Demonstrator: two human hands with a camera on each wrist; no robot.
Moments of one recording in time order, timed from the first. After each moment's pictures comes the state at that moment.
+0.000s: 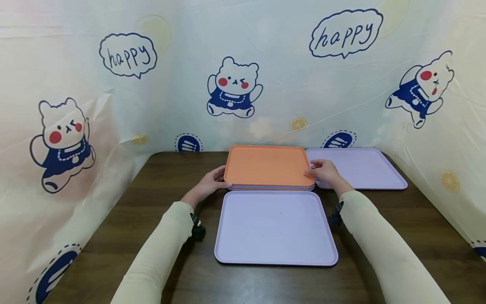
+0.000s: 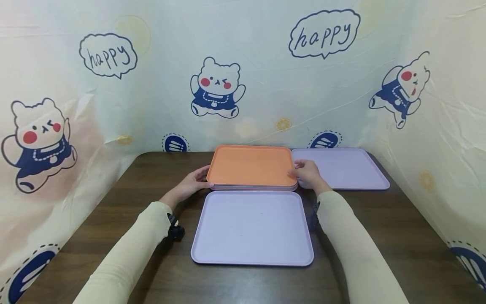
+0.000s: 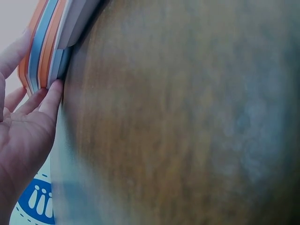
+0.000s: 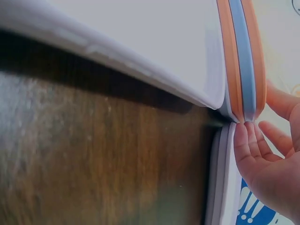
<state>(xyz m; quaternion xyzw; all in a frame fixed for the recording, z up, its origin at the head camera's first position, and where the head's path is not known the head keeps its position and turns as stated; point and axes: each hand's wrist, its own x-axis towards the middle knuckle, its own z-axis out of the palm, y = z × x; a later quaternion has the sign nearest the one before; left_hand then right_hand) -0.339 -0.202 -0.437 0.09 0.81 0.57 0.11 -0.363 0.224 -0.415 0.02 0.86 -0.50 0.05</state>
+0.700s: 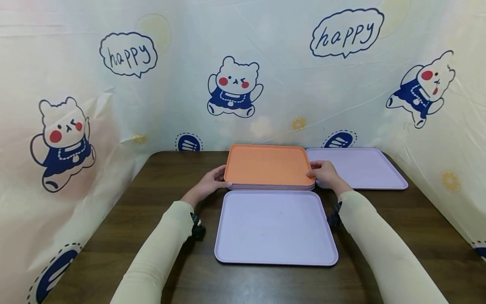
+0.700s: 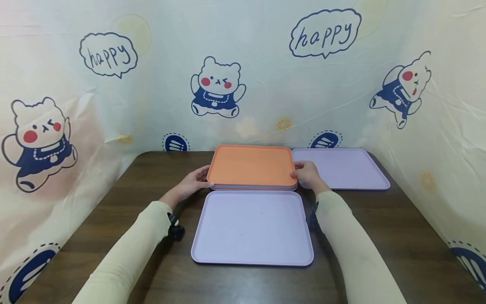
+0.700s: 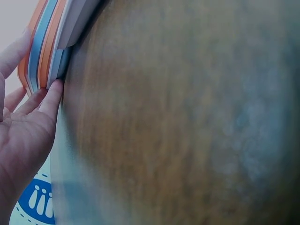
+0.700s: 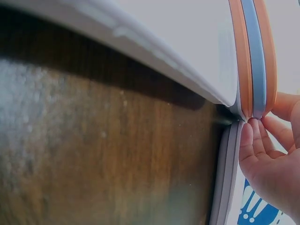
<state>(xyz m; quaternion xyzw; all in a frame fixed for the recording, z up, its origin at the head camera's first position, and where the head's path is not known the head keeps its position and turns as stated) -0.339 -0.203 -0.436 0.09 0.80 0.57 0.13 -0.372 0.222 -0.425 0.01 0.87 -0.49 0.05</state>
